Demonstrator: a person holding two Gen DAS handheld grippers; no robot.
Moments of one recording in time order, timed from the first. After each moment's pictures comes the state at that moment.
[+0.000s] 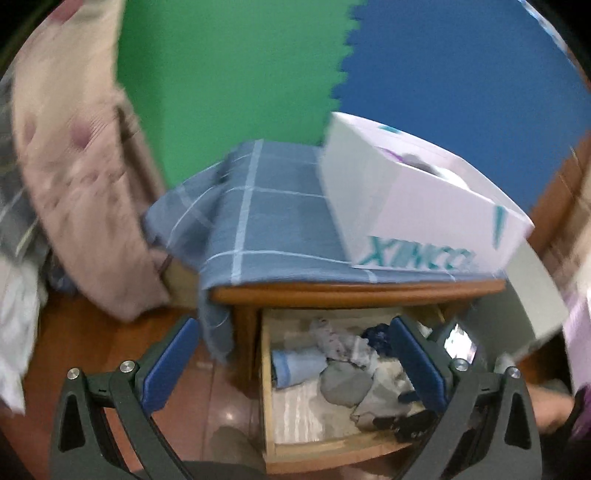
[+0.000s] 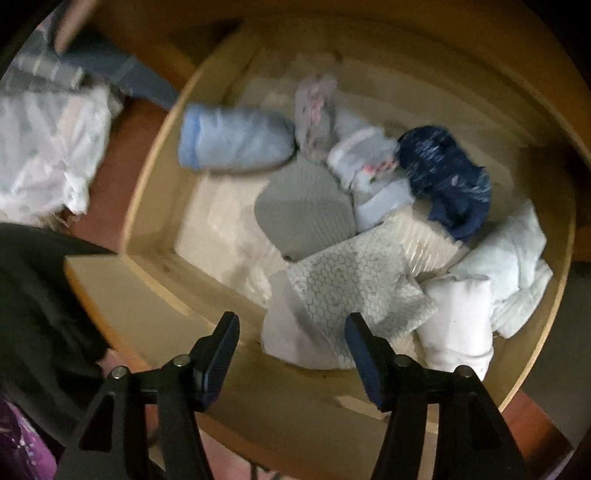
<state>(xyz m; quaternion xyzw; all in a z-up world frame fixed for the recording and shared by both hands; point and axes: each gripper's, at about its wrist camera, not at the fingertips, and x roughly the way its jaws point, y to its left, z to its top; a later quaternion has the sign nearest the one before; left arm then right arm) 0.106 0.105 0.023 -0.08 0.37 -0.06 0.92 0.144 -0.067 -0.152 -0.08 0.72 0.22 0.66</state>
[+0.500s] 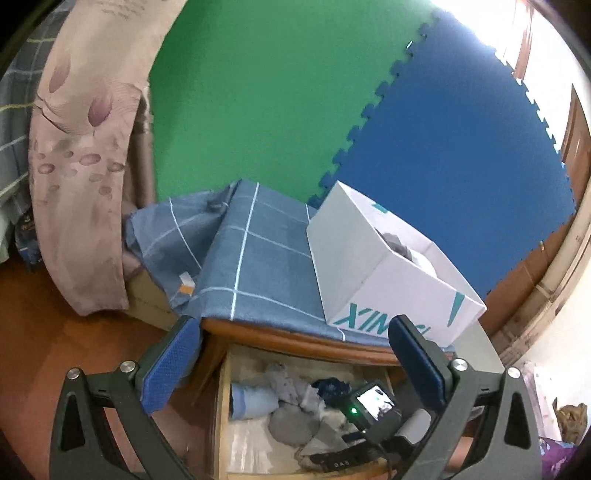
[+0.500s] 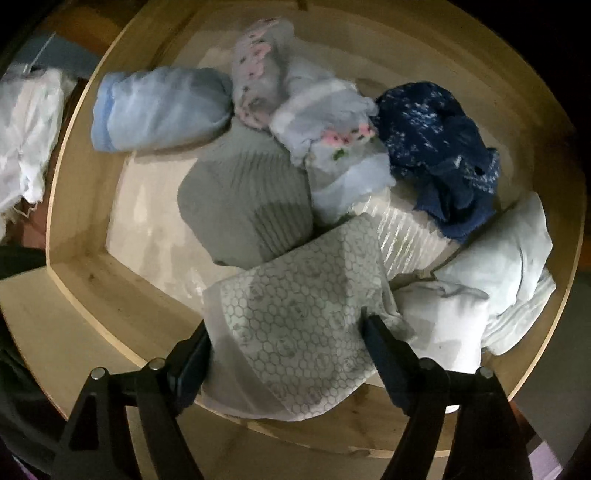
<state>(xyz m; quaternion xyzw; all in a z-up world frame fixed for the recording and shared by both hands) 0.091 0.144 0.037 -0.21 0.28 -0.11 0.93 0.165 -0.062 -0.201 -0.13 0.75 0.16 0.63</state>
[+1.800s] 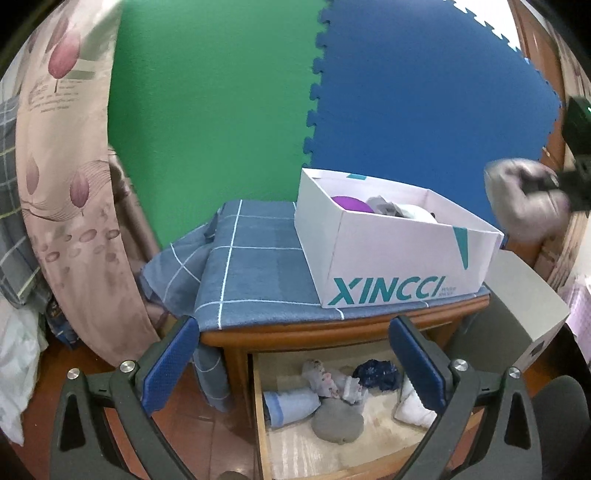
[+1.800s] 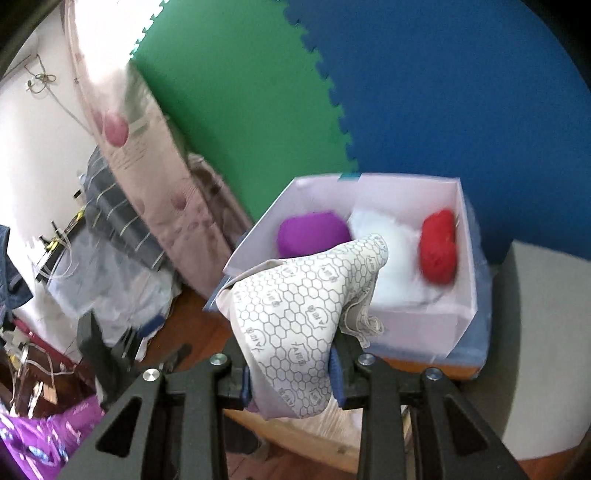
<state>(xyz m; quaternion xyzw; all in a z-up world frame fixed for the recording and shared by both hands) 0.074 0.079 0.043 -0.03 0.26 -0.08 0.96 0.123 -0.189 0.189 0.06 0.40 0.24 0.88</state>
